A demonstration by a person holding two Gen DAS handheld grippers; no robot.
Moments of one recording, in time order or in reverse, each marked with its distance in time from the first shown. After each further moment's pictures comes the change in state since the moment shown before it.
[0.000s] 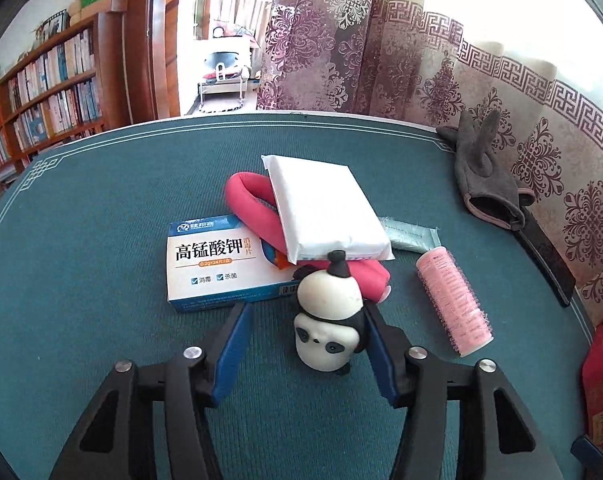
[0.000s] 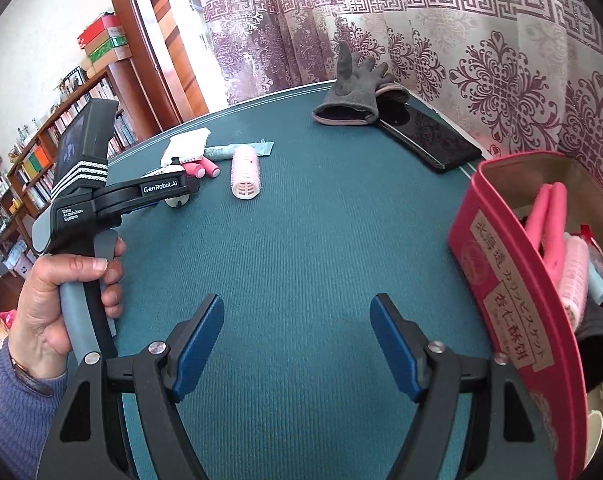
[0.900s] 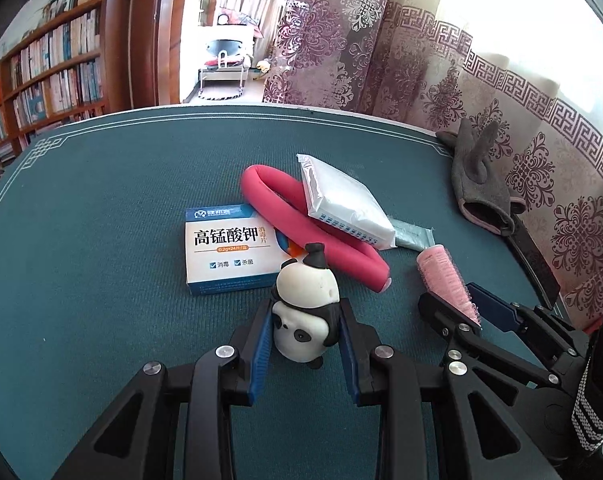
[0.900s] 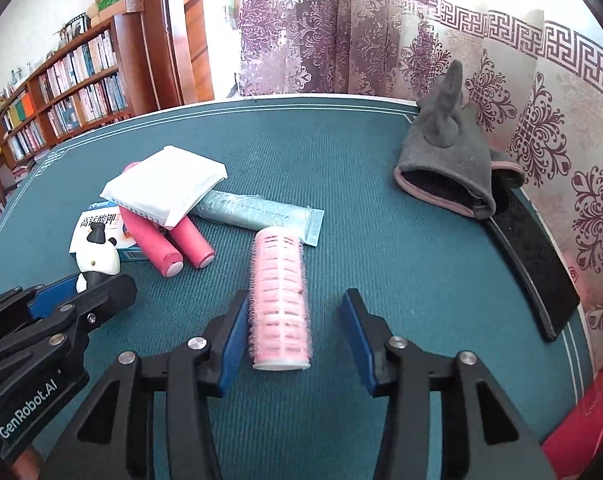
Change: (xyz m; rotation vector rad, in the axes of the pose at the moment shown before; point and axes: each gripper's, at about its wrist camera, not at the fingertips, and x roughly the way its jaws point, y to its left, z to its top) left arm -0.011 0.013 0.000 -0.056 0.033 -0.022; right arm 0.128 0.058 0.098 -0.188 0.037 -0.097
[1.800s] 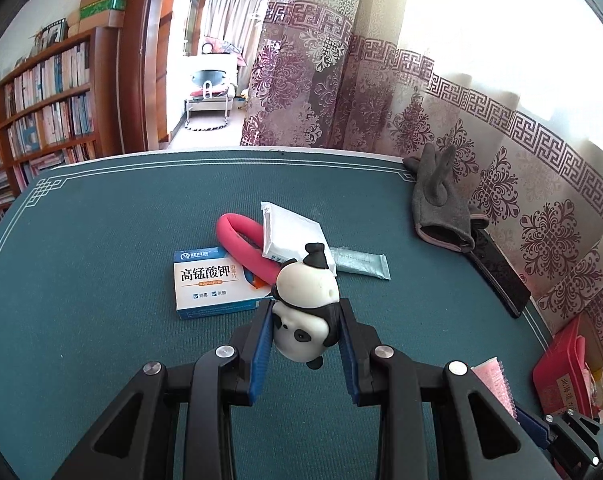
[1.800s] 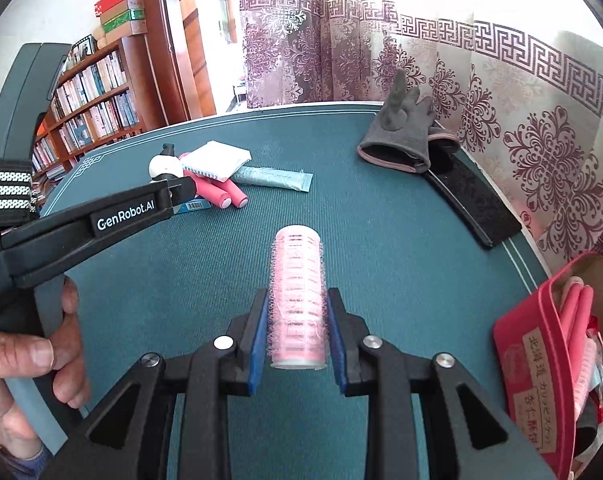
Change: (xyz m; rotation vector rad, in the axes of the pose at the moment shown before) left arm -0.040 -0.027 0.004 0.060 -0.106 -0.033; right arm -0.098 -0.006 -0.057 0.070 -0.041 0.020
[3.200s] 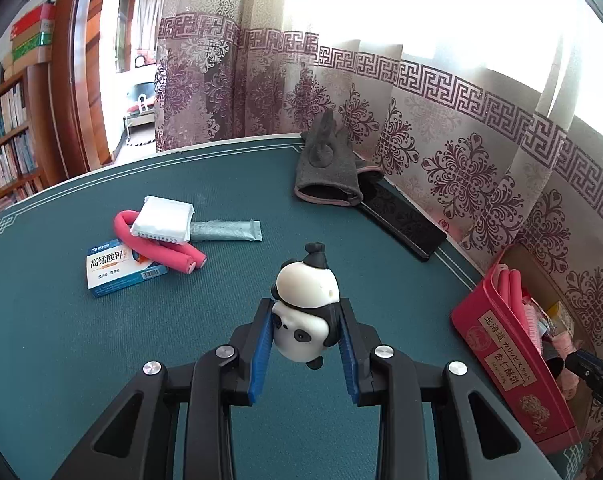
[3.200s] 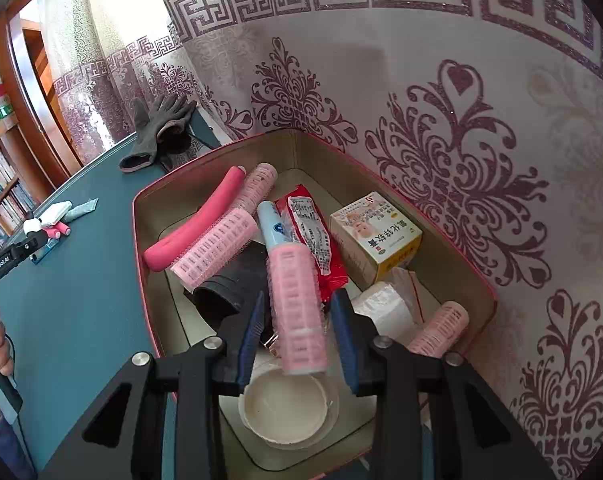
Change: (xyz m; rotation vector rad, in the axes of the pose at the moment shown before) left arm -0.038 -0.093 -0.035 0.196 0.050 -0.155; right arm -0.131 -0.215 -0.109 0.413 0.004 -0.266
